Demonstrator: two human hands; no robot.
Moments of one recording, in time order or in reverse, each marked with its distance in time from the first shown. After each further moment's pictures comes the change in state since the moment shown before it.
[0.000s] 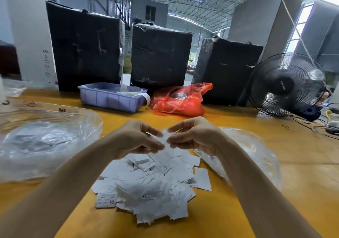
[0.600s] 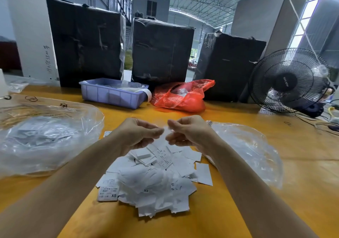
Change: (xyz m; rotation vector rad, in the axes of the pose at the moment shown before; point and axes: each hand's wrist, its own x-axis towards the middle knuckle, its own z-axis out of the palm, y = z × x) left_hand 0.014 -0.018 -0.003 -0.147 0.160 0.011; right_hand 0.016 0.017 0.015 -0.046 0.172 -0.060
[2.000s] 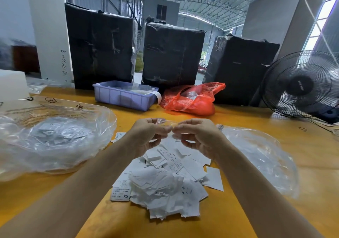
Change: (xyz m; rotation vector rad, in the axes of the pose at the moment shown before) left_hand 0.001 0.003 0.006 -0.204 0.075 -0.010; right_hand -0.001 -0.007 0.009 0.203 0.010 0.040
